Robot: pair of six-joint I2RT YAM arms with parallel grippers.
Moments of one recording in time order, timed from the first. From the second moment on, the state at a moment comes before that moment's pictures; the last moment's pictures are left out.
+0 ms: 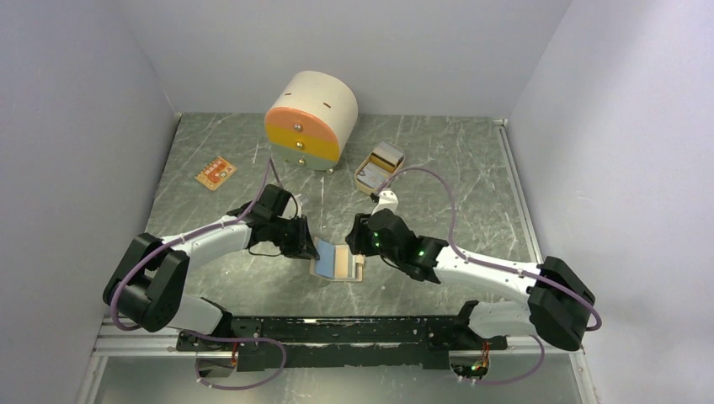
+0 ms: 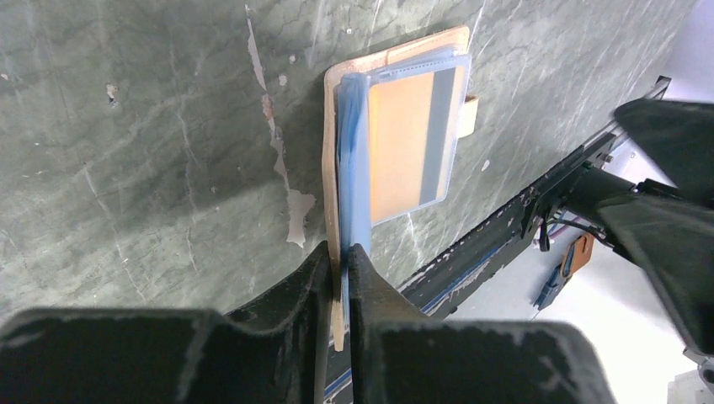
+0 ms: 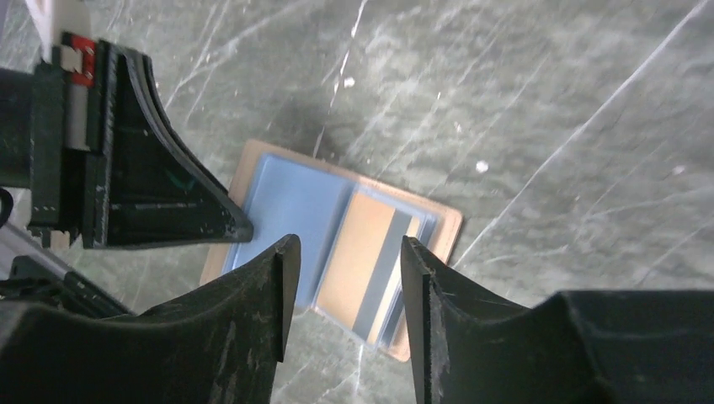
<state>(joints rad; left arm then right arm) -0.52 1.42 0.68 -0.29 0.50 -0.64 0.97 1.23 0.63 0.01 0.26 0.69</state>
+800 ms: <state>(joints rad) -0.52 1.37 0.65 -0.26 0.55 -0.63 0.49 1.64 1.09 0.06 0.32 -0.08</state>
